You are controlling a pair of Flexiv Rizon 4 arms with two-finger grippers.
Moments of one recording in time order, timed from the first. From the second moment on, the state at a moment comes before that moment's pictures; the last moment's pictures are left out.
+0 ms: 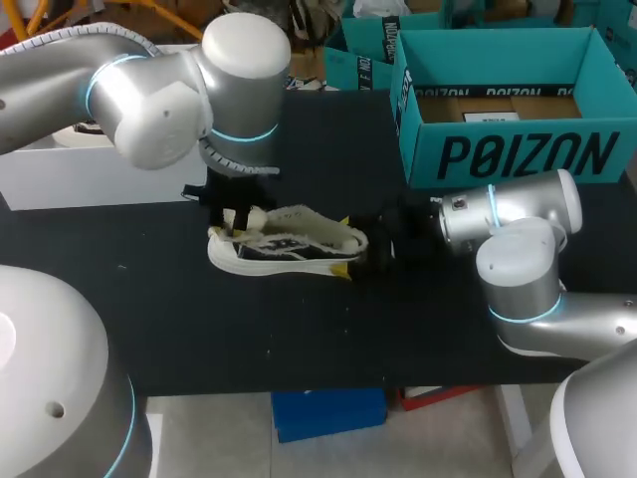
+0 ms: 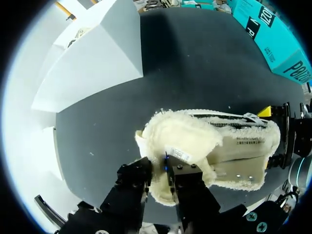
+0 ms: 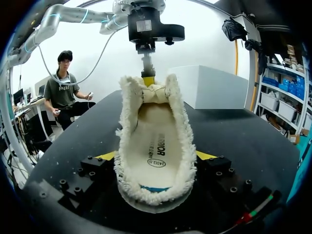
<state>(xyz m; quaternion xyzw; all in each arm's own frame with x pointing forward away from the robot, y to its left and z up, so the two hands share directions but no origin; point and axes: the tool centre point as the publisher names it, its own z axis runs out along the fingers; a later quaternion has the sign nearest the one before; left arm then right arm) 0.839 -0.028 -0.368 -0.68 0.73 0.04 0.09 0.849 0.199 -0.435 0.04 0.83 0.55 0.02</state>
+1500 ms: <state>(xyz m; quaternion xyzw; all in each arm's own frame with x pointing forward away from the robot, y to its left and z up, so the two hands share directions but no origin) 0.835 -0.132 -0.288 -0.18 0.98 -0.07 -0.05 0.849 0.198 -0.436 0.04 0.83 0.55 0.02</state>
